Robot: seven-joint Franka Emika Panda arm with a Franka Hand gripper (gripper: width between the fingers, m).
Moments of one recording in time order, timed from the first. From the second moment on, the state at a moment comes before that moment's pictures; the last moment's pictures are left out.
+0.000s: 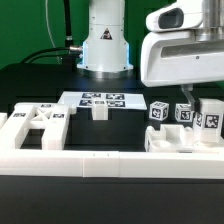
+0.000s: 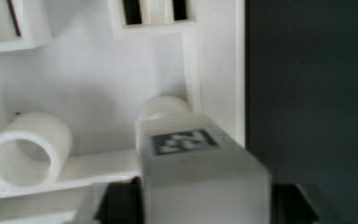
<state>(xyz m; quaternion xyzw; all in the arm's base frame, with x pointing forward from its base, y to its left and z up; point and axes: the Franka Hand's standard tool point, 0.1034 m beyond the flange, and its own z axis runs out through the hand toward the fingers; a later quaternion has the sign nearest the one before) 0.630 0.123 0.082 -1.00 0.05 -0.03 0.07</state>
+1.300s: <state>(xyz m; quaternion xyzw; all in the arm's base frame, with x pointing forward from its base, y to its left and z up) 0.630 0.124 0.083 -0.90 0.43 0.01 0.10</state>
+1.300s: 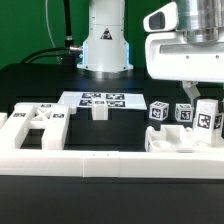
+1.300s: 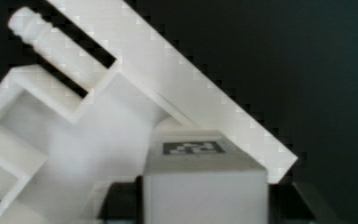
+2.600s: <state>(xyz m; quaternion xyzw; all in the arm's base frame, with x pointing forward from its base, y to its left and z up) 0.631 0.125 0.082 -0.87 0.48 0.03 0.13</state>
